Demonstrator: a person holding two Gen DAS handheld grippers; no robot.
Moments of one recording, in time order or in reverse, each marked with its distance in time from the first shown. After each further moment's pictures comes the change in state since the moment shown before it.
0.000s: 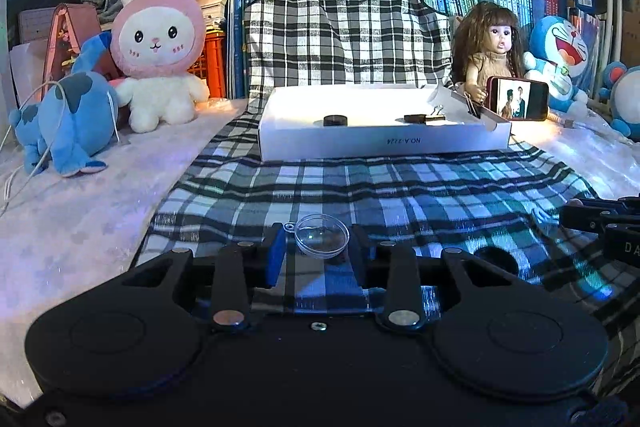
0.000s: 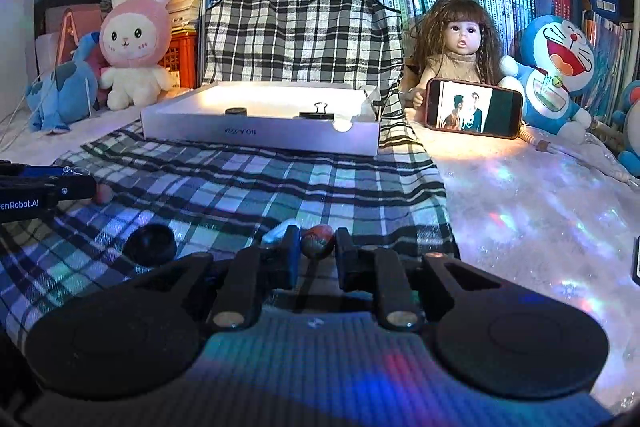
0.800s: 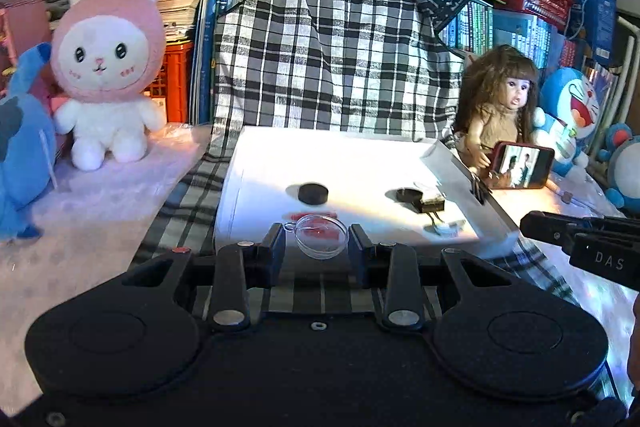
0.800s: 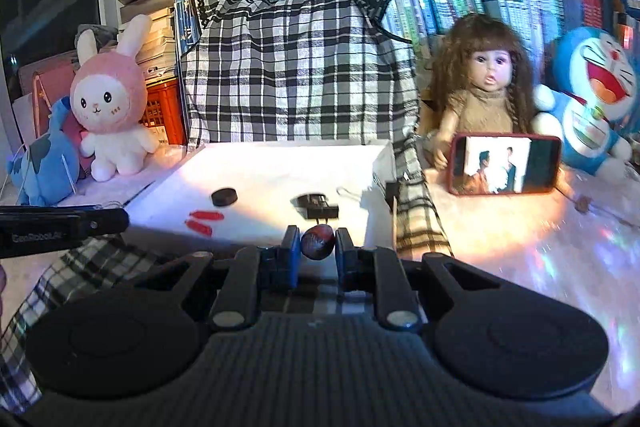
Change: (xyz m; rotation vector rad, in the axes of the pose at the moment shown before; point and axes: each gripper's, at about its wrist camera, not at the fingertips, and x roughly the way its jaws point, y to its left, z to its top) left arm 0.095 0.013 0.120 -0.109 0.061 -0.109; right arm 0.077 -0.020 0.111 0.080 0.019 0.066
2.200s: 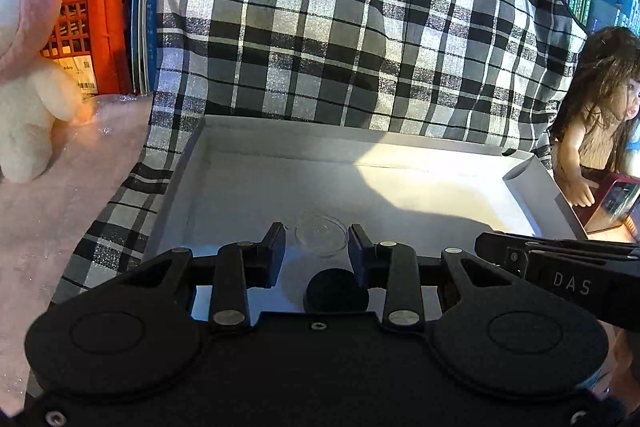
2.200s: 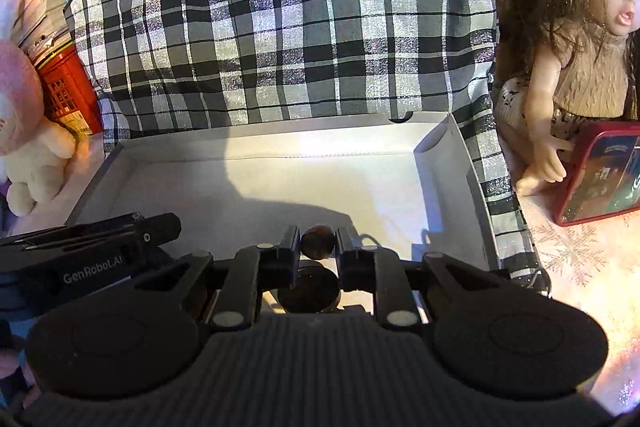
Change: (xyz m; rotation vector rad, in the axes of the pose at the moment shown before) left arm 0.211 0.013 0.064 -0.071 0.217 0.024; right arm 0.209 -0.008 0.062 0.119 0.313 -0.029
